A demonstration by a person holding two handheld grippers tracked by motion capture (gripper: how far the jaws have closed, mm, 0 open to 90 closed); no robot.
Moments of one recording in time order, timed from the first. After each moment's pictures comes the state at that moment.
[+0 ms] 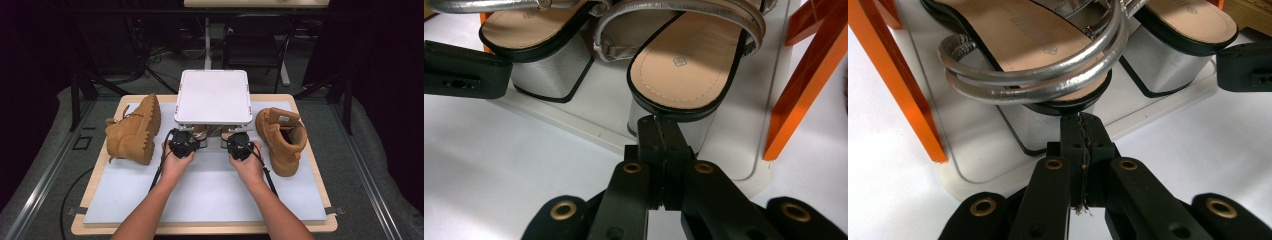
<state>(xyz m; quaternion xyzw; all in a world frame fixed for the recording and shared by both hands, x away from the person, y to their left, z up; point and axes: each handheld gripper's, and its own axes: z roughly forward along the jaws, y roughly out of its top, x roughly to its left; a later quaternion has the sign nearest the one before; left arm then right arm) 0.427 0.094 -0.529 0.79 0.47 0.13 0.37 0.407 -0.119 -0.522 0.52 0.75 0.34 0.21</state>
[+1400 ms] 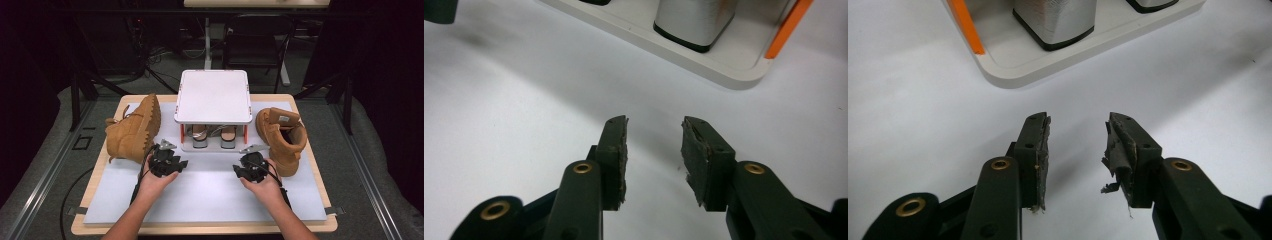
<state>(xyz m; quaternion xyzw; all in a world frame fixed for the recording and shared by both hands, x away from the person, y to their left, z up) 0.365 0.145 -0.527 0.81 0.44 0.13 0.36 0.340 -0.156 -0.521 0.47 0.80 0.32 0.16</state>
